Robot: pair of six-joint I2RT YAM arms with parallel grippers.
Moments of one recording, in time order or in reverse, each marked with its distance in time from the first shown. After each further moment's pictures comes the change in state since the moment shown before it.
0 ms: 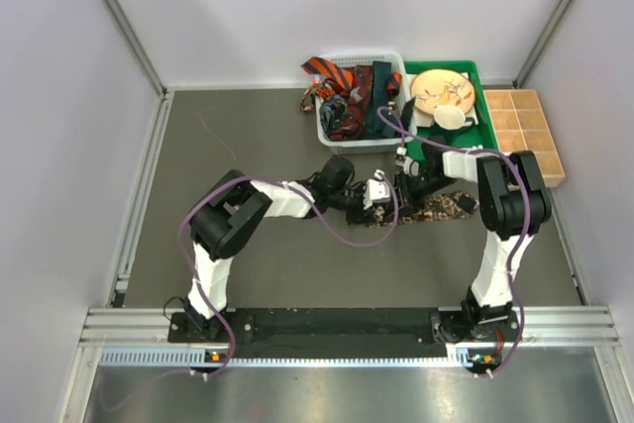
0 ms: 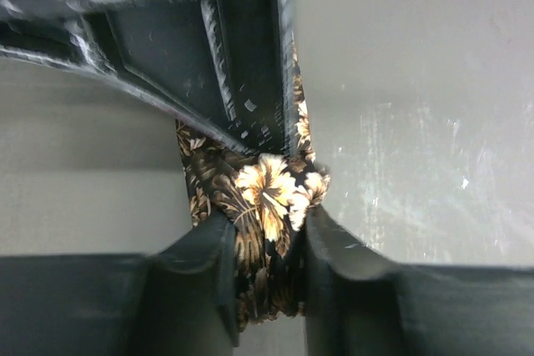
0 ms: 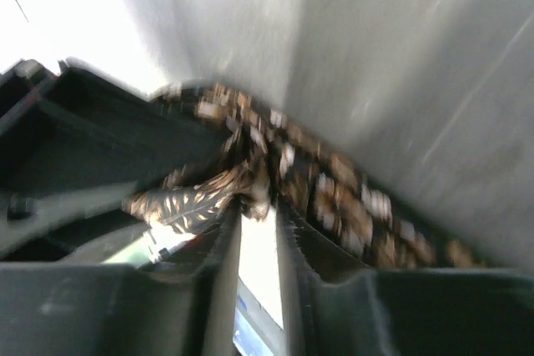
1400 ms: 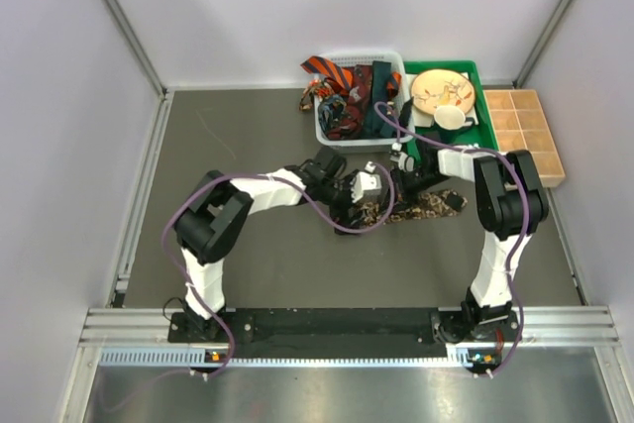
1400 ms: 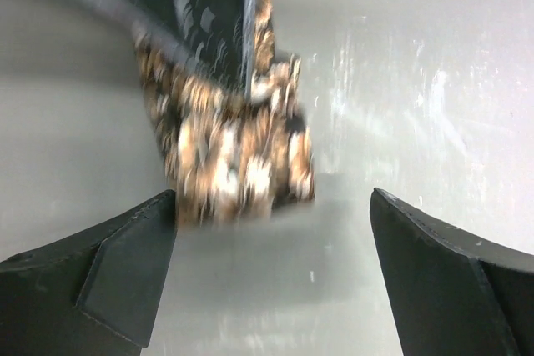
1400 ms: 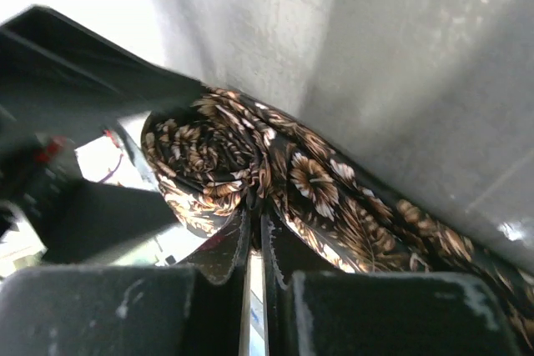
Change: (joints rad) left arm 0.031 -0.066 0.136 -0.502 -0.038 0.062; right arm 0.032 0.006 0.037 0.018 0.000 0.063
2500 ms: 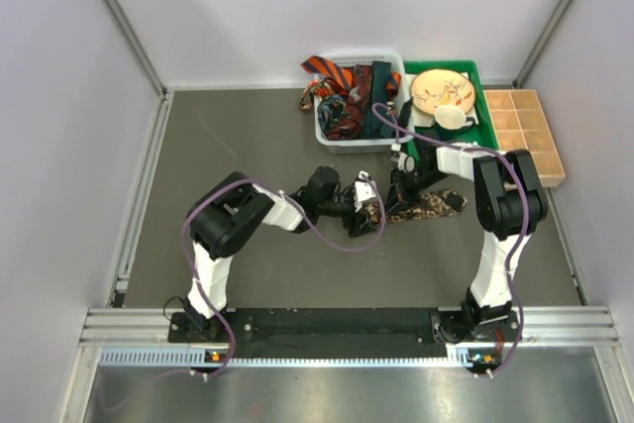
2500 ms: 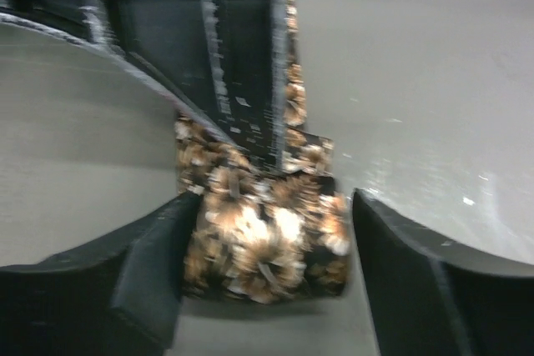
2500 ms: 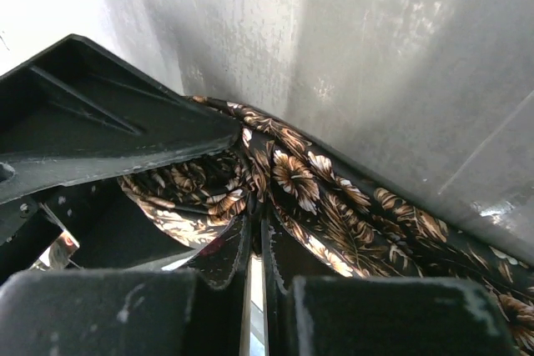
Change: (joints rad) left arm -0.019 0.056 -0.324 0.890 0.031 -0.240; right arm 0.010 0.001 0.034 -0.074 0.100 -0.016
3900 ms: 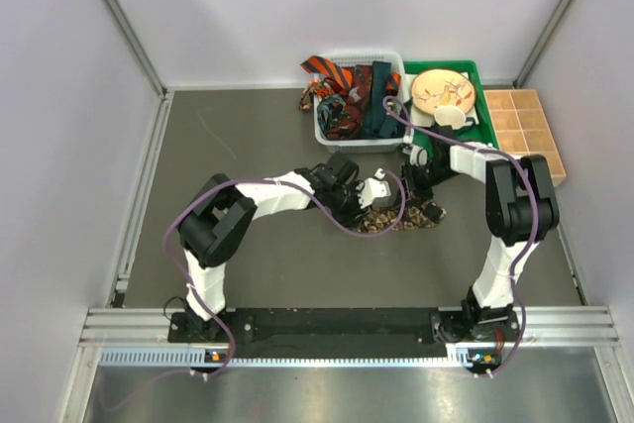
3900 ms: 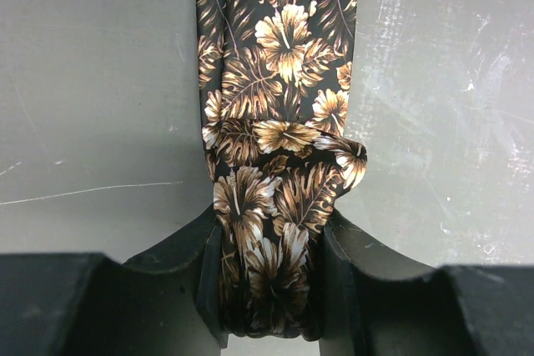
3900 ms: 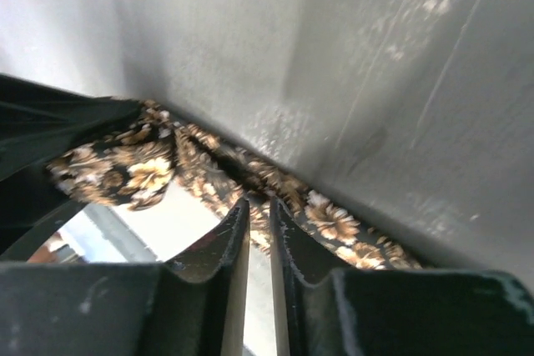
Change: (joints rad) left arm -0.034 -0.082 0.315 -0.947 -0.263 0.192; right arm -0.069 -0.070 -0.027 0.017 0.060 -0.103
